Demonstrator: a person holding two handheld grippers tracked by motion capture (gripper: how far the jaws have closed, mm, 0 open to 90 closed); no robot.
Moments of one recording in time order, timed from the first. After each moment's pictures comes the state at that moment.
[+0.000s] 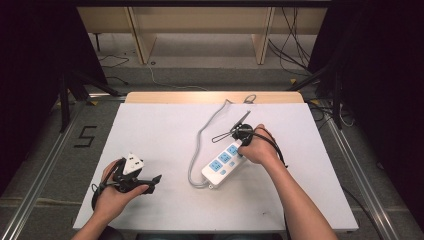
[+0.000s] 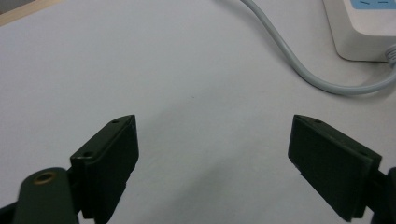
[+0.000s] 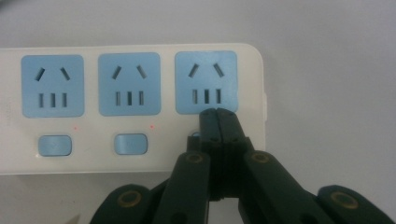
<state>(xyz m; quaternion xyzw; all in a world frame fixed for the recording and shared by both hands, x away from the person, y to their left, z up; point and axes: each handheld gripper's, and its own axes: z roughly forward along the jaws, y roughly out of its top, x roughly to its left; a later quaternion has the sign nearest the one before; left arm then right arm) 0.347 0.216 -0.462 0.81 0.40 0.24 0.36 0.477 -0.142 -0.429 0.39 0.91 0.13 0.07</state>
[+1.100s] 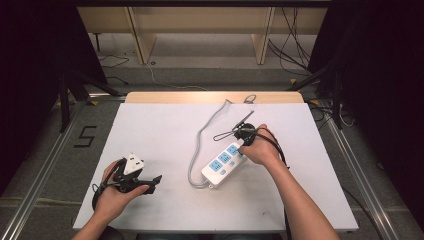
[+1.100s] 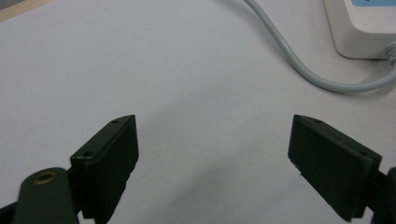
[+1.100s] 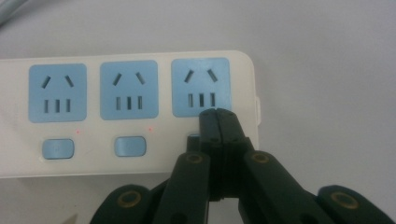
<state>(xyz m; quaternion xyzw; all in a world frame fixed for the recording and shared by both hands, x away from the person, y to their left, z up) 0.348 0.215 -0.463 0.81 0.40 0.23 0.36 0.475 -0.148 -0.426 0.39 0.90 0.16 0.08</state>
